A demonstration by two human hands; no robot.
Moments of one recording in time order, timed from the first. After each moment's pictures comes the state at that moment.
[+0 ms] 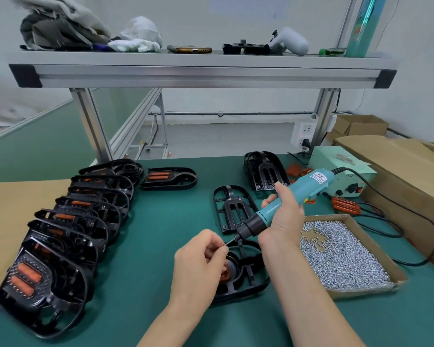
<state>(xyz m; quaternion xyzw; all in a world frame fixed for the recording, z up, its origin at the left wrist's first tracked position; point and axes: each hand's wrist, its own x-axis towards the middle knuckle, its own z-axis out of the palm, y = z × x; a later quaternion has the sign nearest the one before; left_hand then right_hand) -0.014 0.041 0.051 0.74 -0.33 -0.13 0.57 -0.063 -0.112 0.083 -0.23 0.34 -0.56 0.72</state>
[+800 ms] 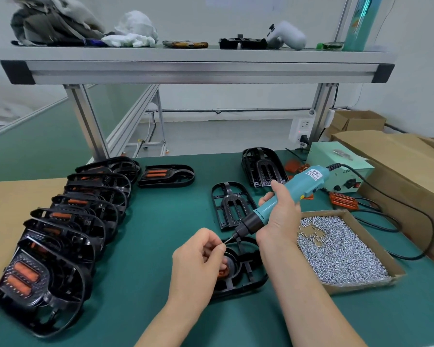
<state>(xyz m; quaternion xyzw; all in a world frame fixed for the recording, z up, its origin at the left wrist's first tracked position) -0.012 0.042 0.042 0.72 -0.33 -0.15 0.59 -0.061 -0.114 0.075 -0.24 0.35 -0.55 0.72</state>
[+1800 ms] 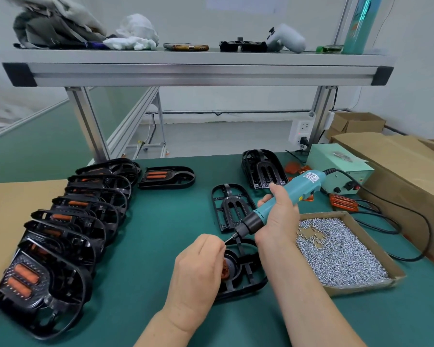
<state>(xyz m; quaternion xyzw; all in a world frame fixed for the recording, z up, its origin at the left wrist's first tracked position) -0.006 0.041 0.032 0.70 -0.53 0.21 0.43 -0.059 -0.114 0.079 -0.22 0.37 -0.54 0.72</state>
